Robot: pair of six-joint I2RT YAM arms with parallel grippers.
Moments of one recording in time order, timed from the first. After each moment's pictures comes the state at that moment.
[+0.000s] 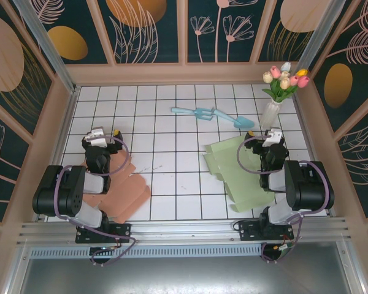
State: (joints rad) left arm -0.02 1.53 0.23 1.18 -0.16 -0.08; right arm -0.03 1.53 0.22 1.14 -0.03 0.10
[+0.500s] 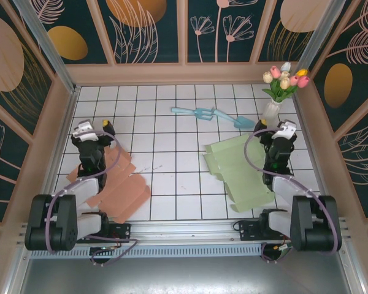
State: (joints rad) left arm -0.02 1.21 0.33 0.82 -0.30 -0.21; right arm 0.02 1.15 0.33 0.72 0.25 0.25
